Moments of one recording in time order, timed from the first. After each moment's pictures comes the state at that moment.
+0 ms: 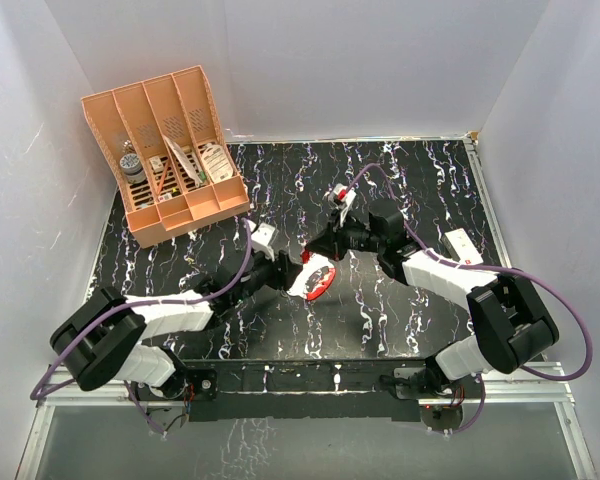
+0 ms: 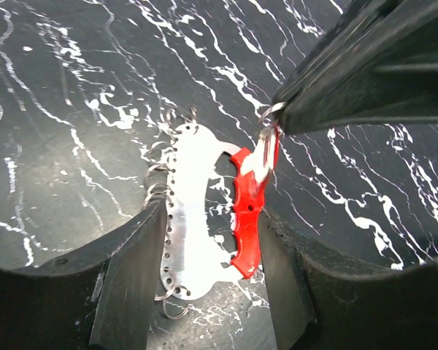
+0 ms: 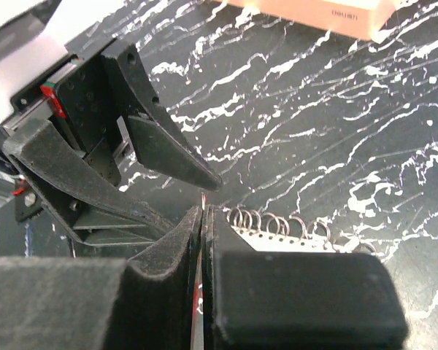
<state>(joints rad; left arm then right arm) -0.79 1.38 0.44 0.63 0.00 -0.34 0.48 1.43 0.72 0.40 -0.73 0.15</state>
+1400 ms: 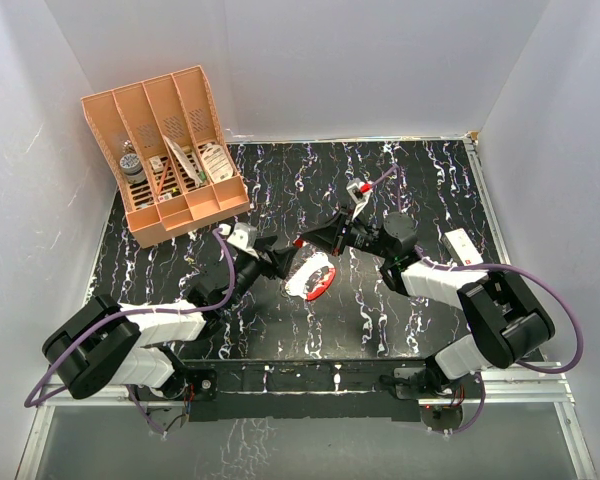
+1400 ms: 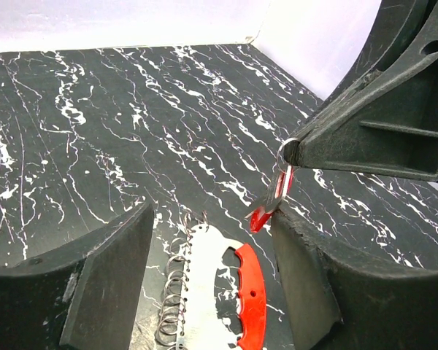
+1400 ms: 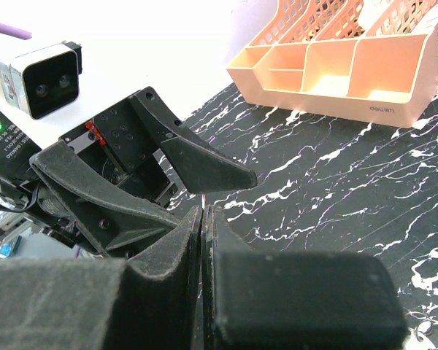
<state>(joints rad) -0.79 1.30 0.30 1.06 -0.14 -0.28 0.48 1.46 0.59 1.01 -0.71 0.61</state>
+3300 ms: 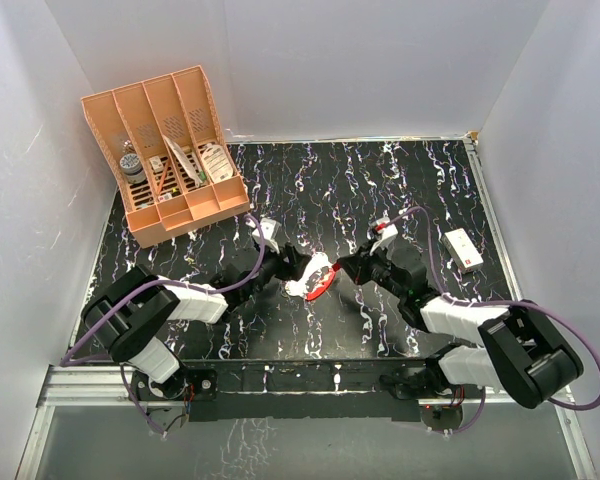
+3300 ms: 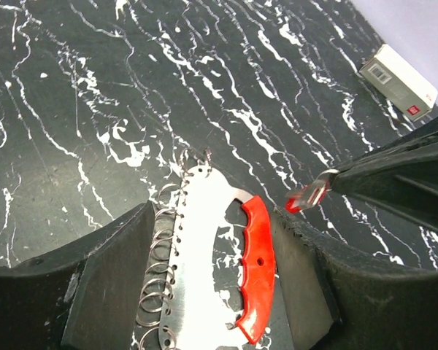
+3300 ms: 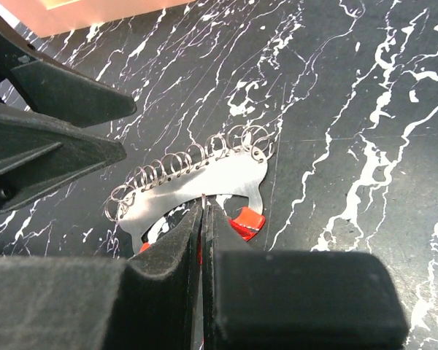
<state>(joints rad) -0.79 1.56 0.45 0.90 -0.11 -0.41 0.48 1.23 0.27 0.75 -0.23 0.34</state>
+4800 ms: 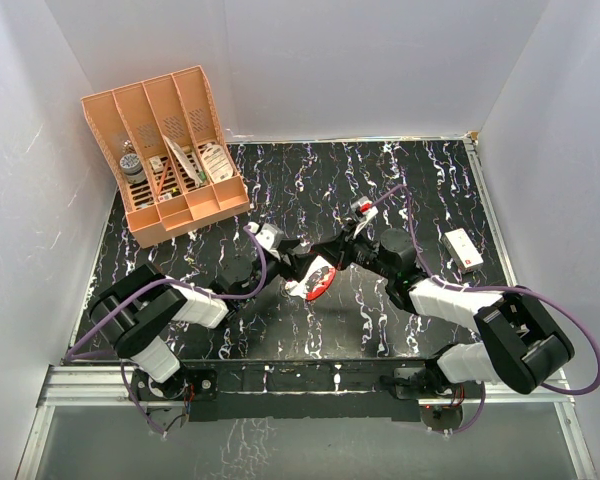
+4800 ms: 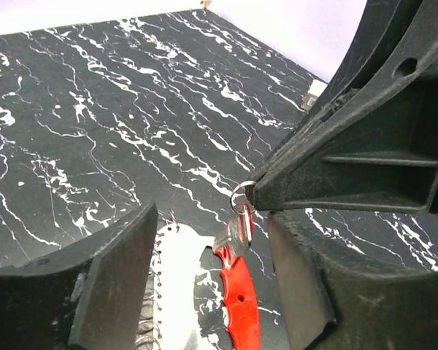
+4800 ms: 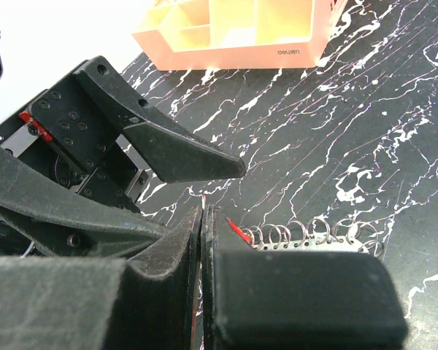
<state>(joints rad) -0.81 1.60 0.40 1.24 0.01 -0.23 0.54 1.32 0.46 0.79 -0.42 0.42</state>
